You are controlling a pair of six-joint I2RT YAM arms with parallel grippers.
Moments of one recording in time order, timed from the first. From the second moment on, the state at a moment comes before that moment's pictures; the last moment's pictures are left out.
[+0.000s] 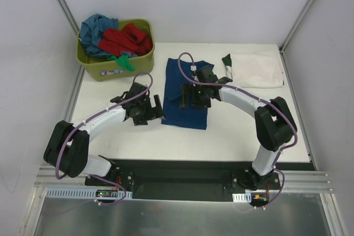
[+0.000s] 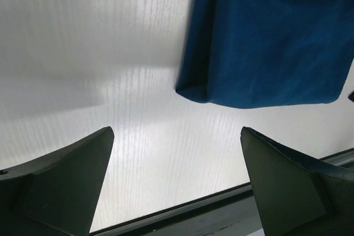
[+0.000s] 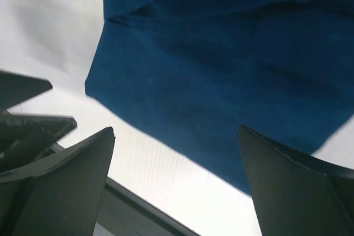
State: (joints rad) left arm -0.46 1.38 0.80 -0.46 0.18 -0.71; right arm 0.60 1.75 1.26 -0.53 -0.27 0.48
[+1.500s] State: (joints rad) left arm -0.50 1.64 0.79 -0.15 0.28 -0.87; right arm 0.50 1.64 1.02 -0.34 -0.14 0.56
